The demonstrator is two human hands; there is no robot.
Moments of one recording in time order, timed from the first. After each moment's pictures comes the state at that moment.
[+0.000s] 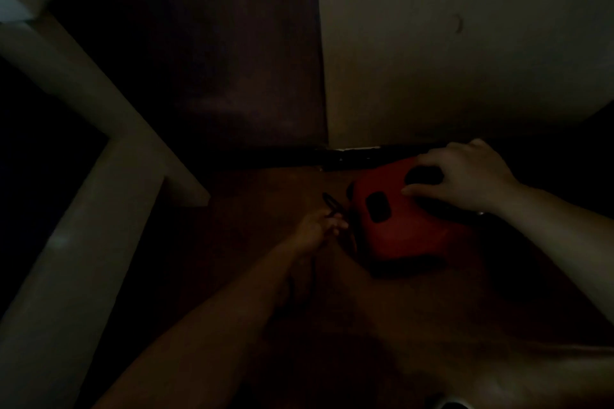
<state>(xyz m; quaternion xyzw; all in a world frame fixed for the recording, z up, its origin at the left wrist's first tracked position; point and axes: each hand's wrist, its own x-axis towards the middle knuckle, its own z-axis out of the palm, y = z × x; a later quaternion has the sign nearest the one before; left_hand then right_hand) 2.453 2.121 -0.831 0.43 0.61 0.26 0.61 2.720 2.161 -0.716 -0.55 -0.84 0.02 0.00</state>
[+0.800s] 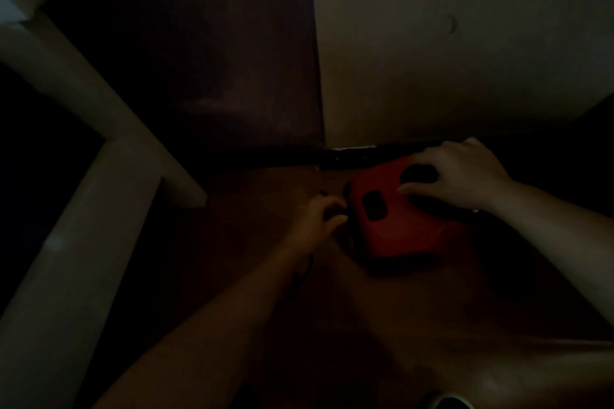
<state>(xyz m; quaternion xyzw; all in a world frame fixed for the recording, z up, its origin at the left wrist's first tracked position) 2.451 2.127 -0.812 0.71 0.58 0.20 0.35 2.723 2.165 -0.721 -0.53 -0.85 0.01 0.02</state>
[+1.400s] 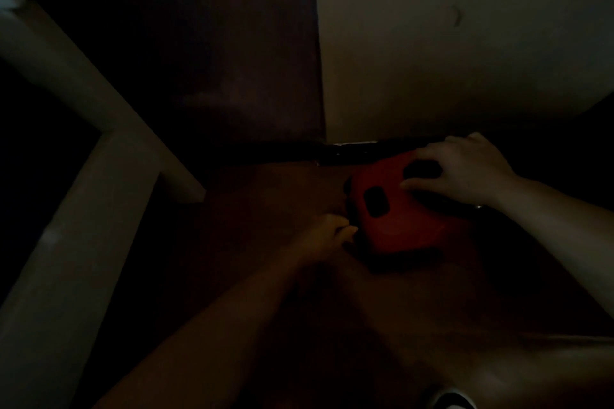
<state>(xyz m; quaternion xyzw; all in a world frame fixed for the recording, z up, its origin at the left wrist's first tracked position) 2.460 2.116 -0.824 0.75 0.52 0.08 0.39 2.722 2.163 -0.718 -0.54 -0.84 0.01 0.02</state>
